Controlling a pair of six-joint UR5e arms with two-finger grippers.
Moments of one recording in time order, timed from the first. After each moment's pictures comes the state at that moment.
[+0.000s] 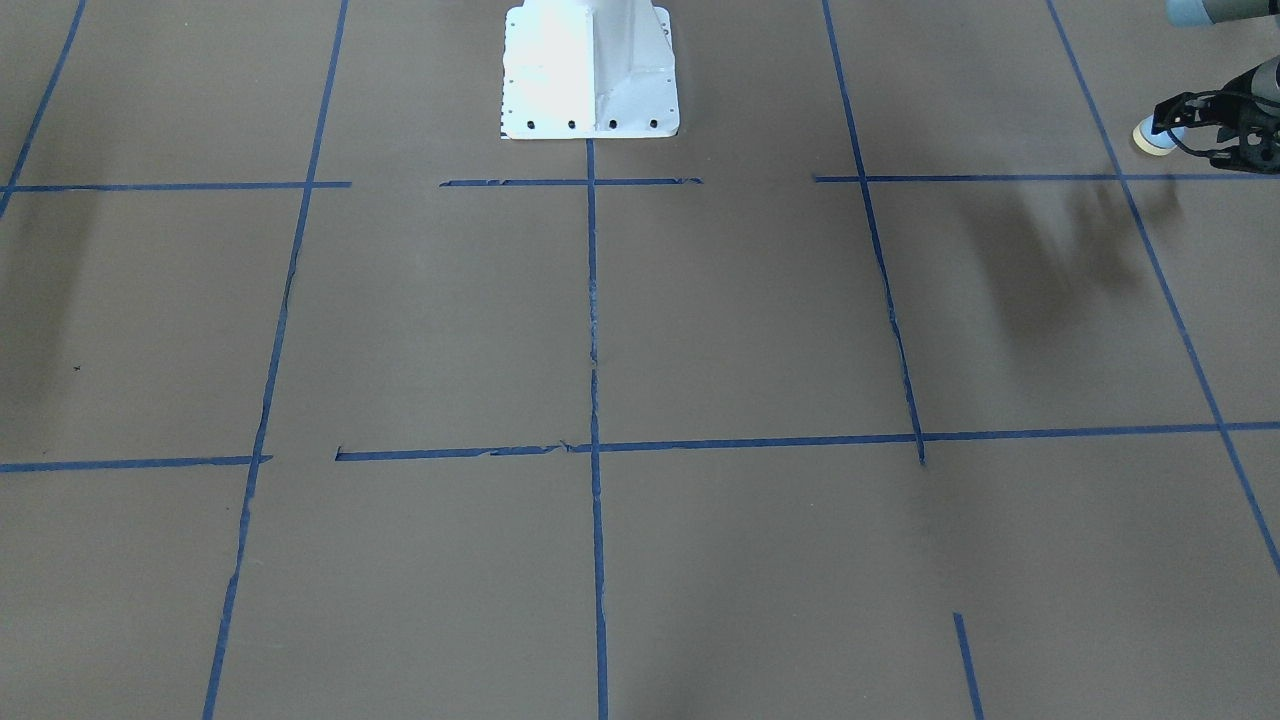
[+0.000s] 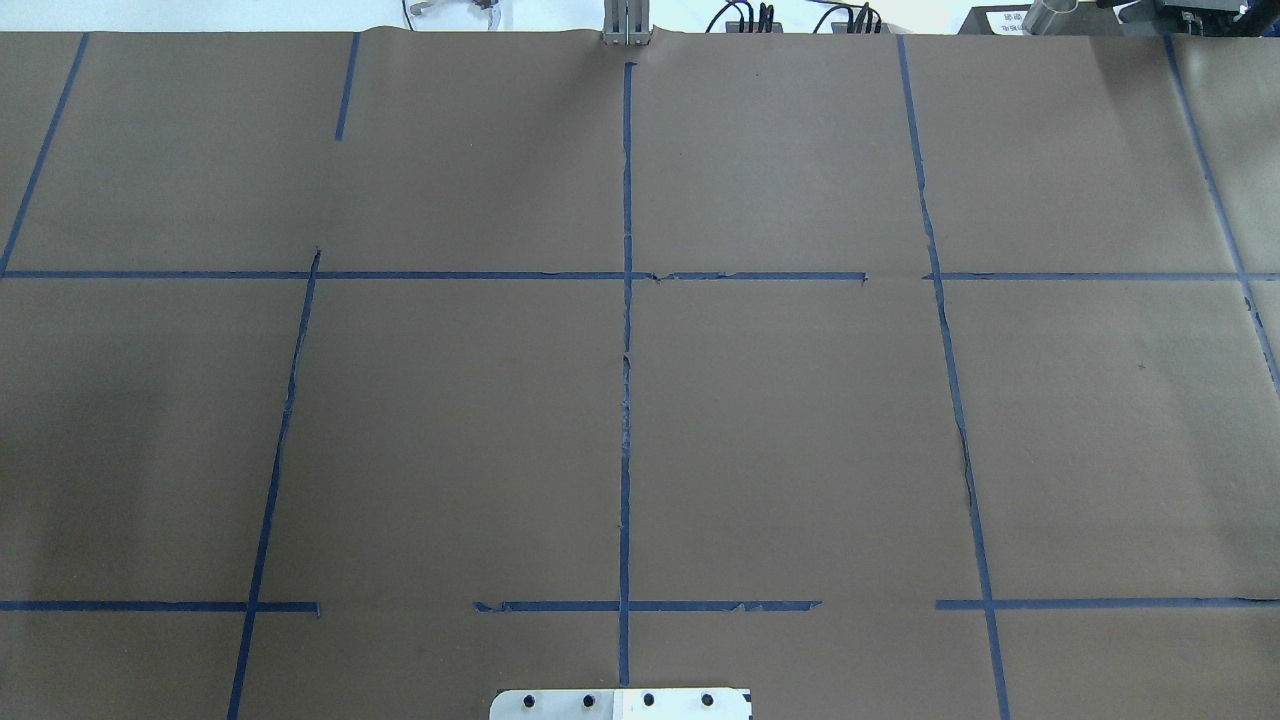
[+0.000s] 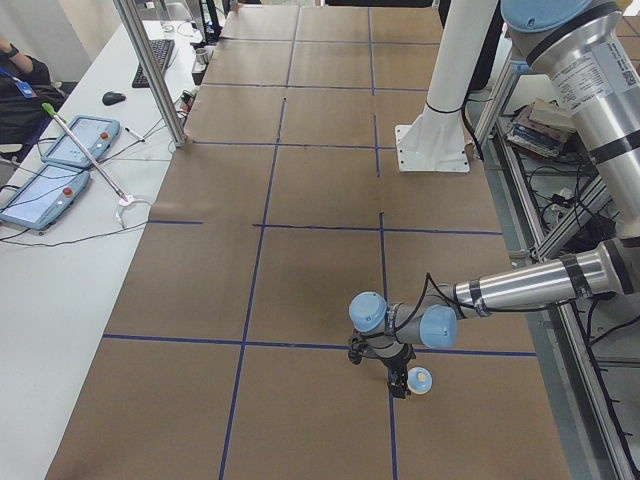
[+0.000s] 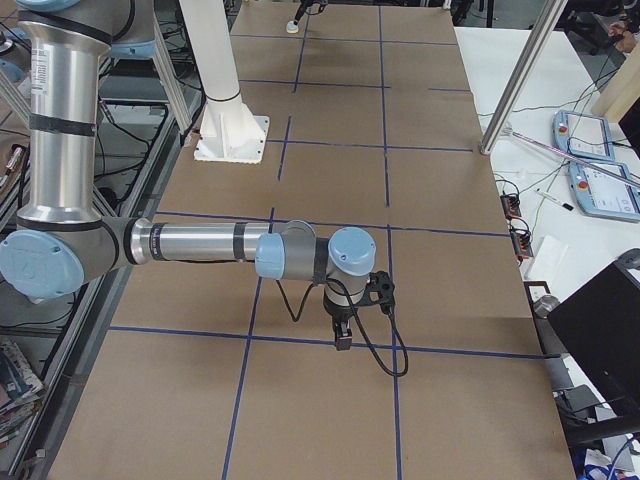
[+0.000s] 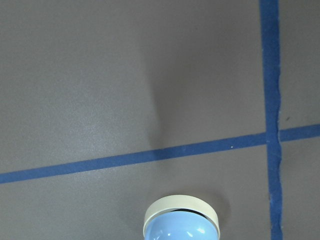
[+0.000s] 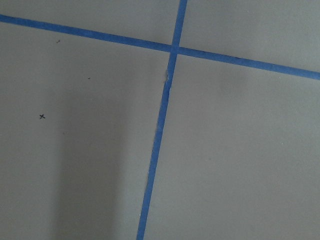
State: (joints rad) left arm -1.05 -1.06 -1.65 -1.85 -2.30 -0.05; right arm 1.55 -1.70 1.73 -1.65 2.30 -0.18
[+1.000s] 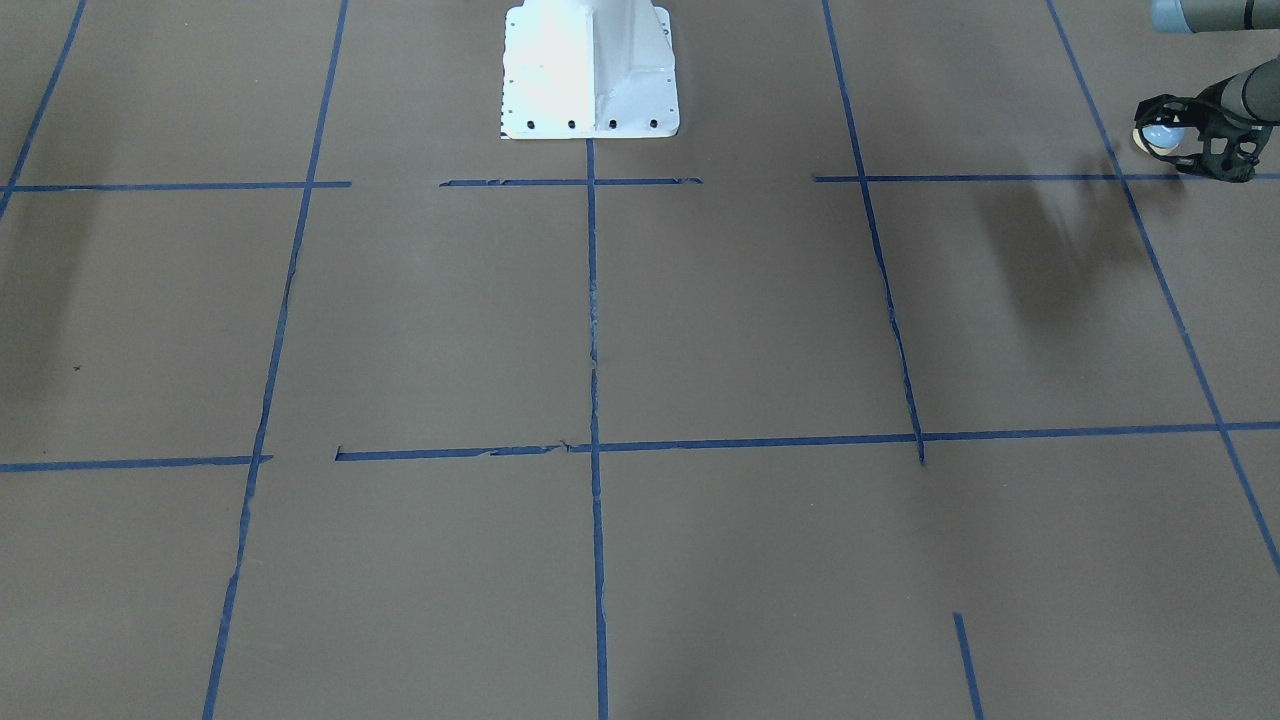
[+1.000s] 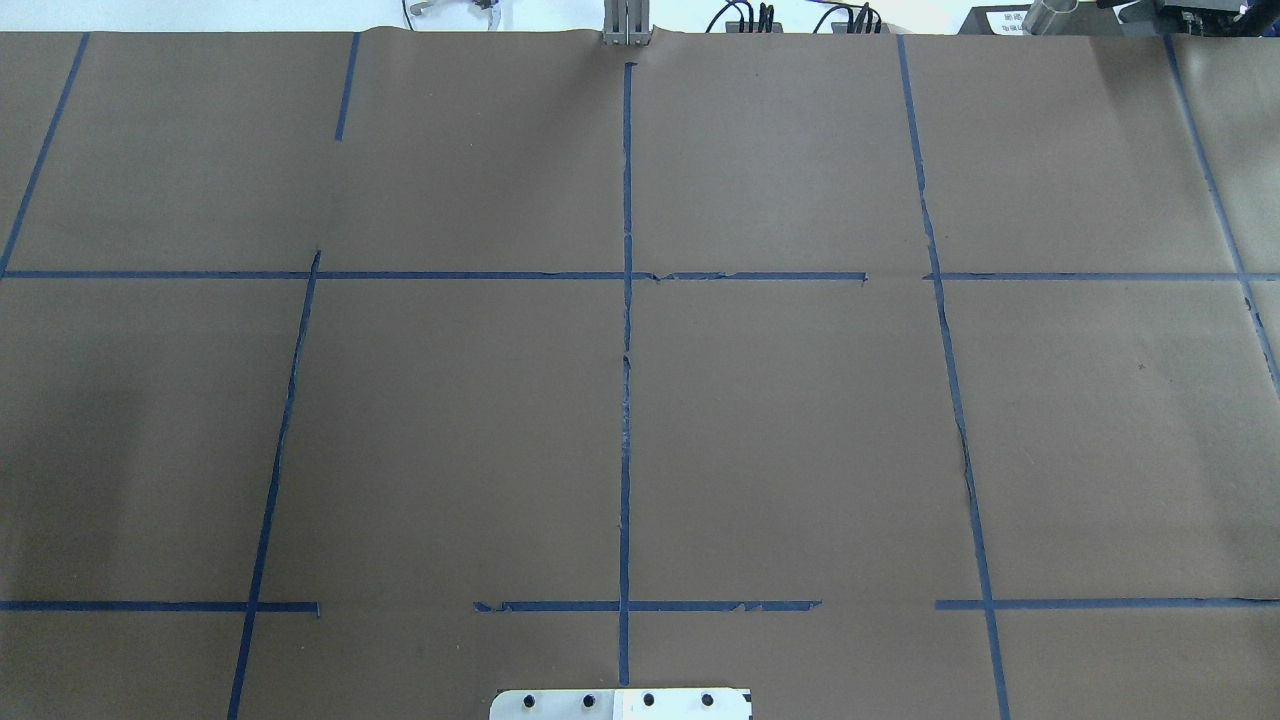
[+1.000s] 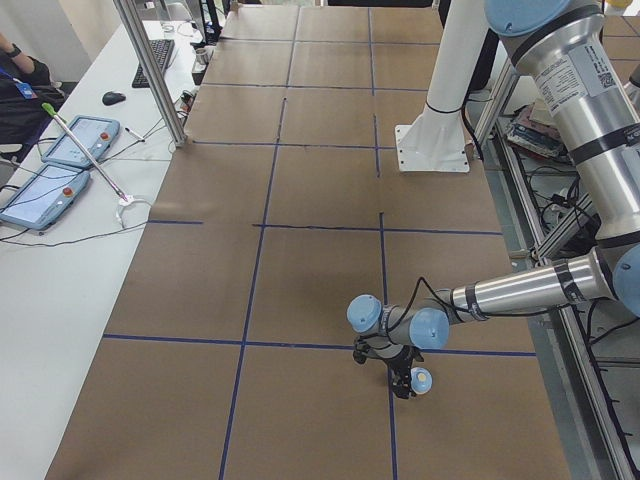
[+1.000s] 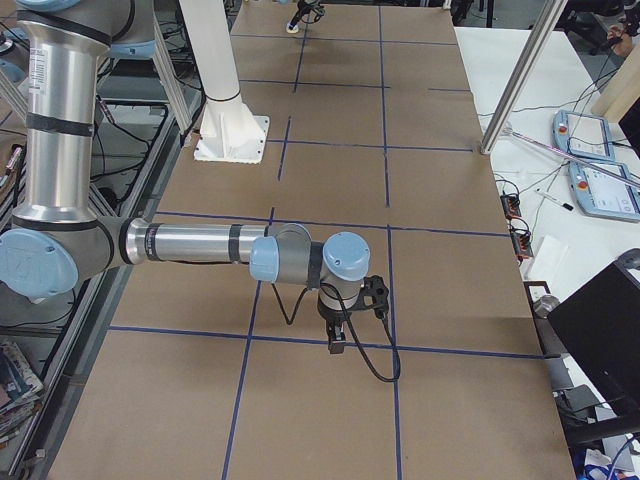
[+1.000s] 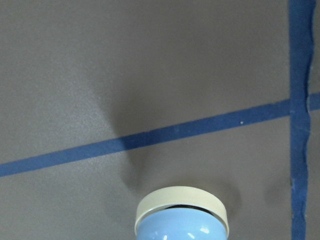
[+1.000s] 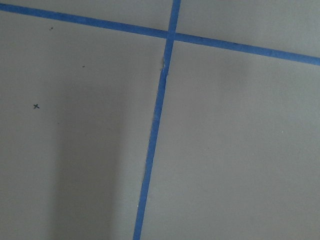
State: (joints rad) left arm -0.92 -1.10 -1.59 -1.85 -2.30 -0.05; right arm 1.55 -1.71 1.74 -1.65 2.30 -0.18
